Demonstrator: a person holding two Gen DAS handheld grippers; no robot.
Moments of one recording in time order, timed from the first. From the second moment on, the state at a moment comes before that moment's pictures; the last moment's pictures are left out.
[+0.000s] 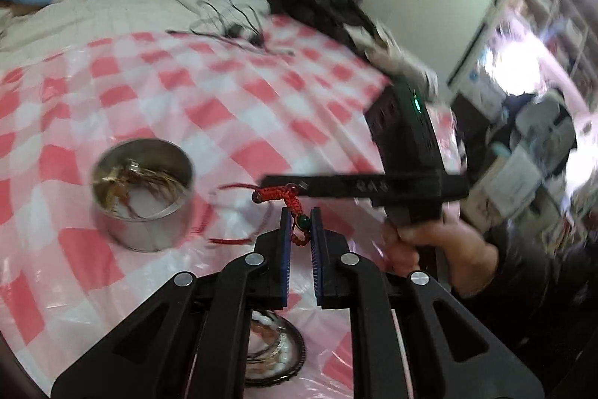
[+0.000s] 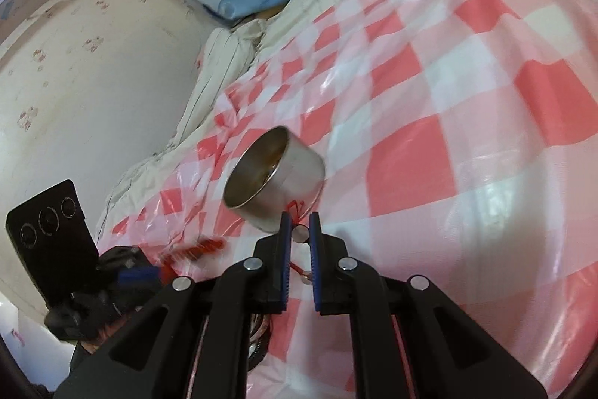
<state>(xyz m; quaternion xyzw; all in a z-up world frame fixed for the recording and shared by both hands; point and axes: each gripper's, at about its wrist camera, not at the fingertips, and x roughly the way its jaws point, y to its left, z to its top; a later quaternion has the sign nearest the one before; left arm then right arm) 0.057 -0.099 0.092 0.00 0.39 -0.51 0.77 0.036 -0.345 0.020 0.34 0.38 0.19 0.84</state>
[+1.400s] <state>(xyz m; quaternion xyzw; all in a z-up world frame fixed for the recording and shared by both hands) 0.077 -0.071 0.077 0.10 0.41 -0.30 0.85 0.022 -0.316 0.043 0.24 0.40 0.20 0.86</state>
